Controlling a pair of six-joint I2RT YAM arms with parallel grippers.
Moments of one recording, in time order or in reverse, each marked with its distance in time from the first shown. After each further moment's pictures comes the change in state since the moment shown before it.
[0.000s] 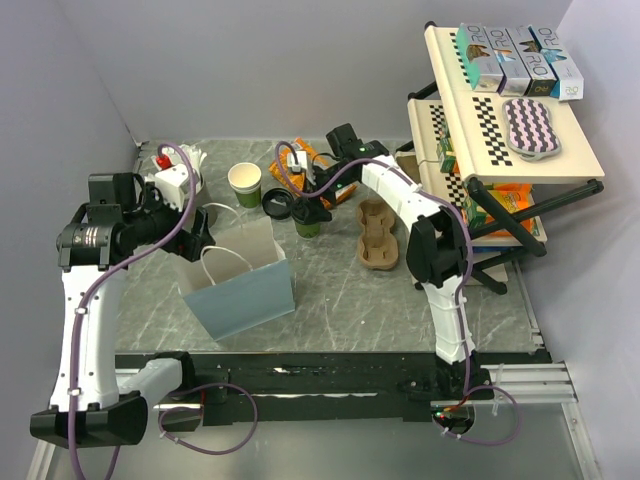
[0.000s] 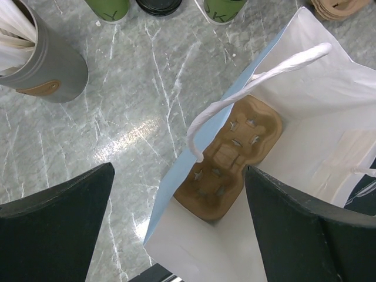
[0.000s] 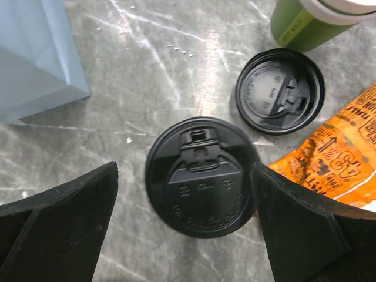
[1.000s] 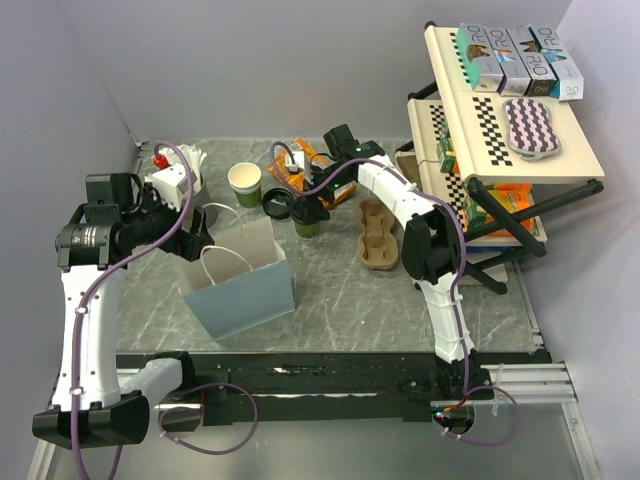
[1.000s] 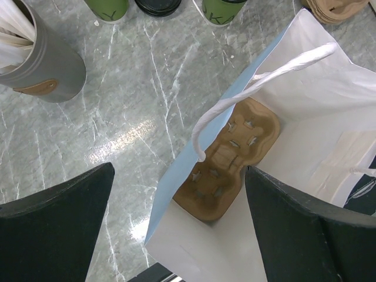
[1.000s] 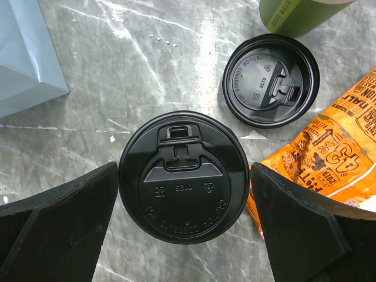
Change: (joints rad) left arm 0.027 0.000 -0.006 0.002 0.028 0.000; right arm 0.000 0.074 0.073 -0.005 0.042 0.021
